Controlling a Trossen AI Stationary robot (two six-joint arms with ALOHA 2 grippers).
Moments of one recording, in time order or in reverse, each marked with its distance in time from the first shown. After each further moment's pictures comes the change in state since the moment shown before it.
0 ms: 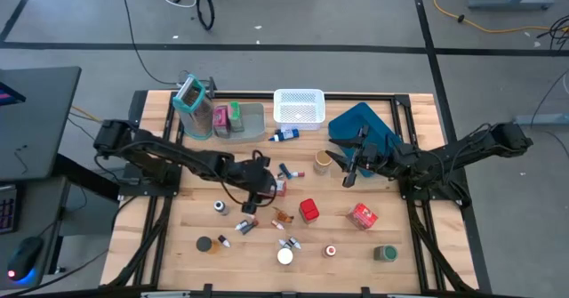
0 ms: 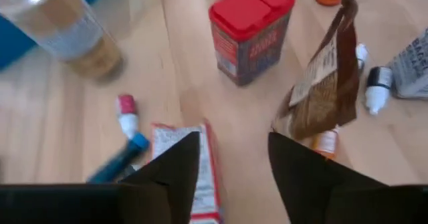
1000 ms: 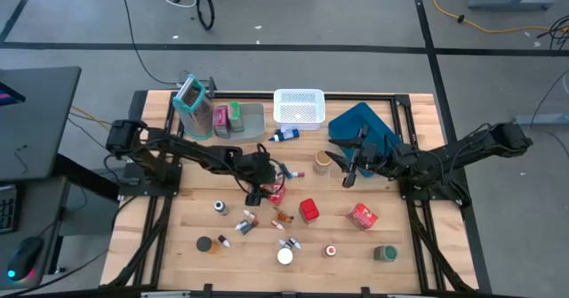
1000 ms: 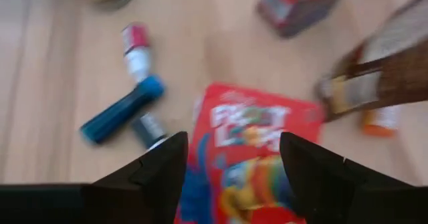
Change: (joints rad) left arm 0.084 0.093 0.001 -0.044 0.107 -0.064; right arm 0.000 0.000 0.000 -0.011 0.001 0.000
